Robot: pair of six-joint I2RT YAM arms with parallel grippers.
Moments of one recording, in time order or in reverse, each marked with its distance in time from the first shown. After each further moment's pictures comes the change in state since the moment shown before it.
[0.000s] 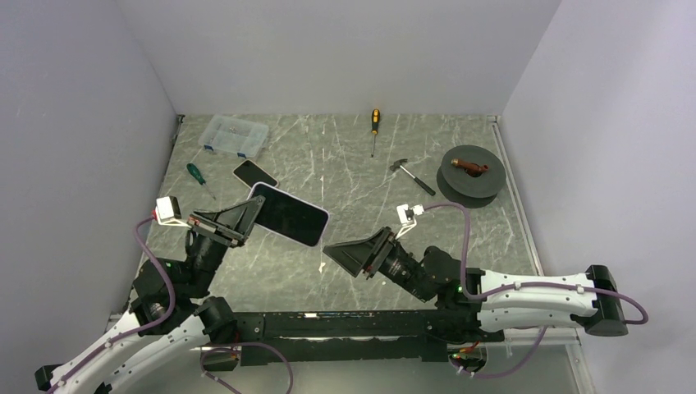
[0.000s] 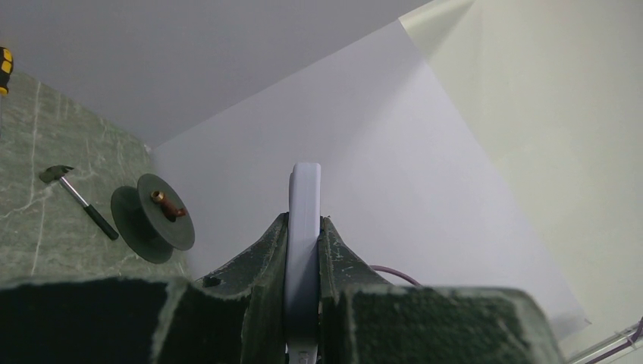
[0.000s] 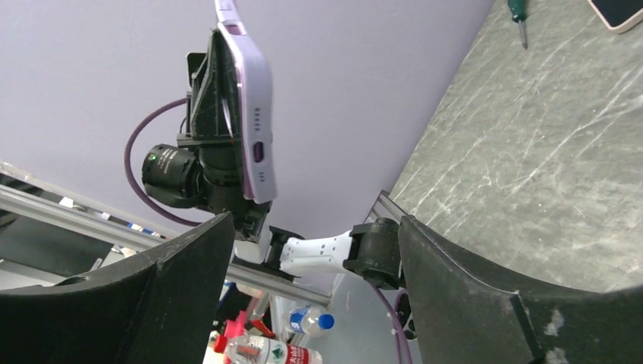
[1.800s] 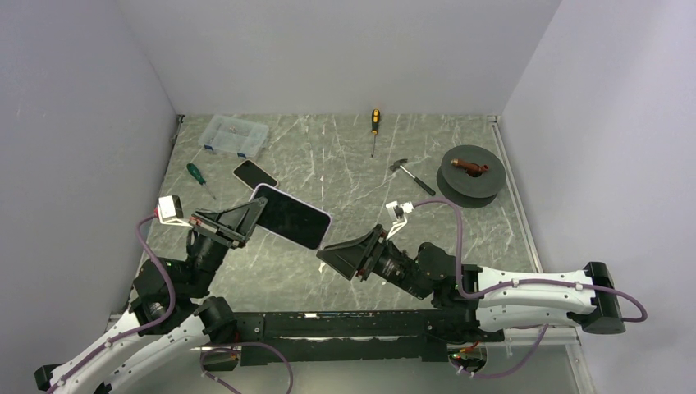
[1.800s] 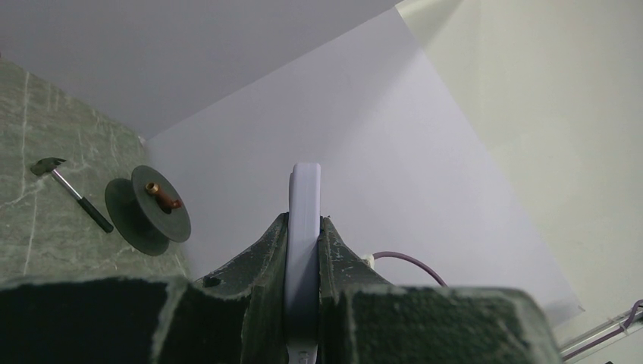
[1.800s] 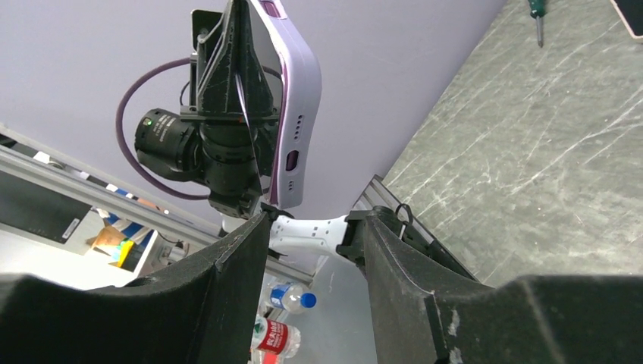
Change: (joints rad) left arm 0.000 0.005 0.004 0.001 0.033 -0.005; right arm 0.005 0.033 0.050 -0.021 -0.068 -0.090
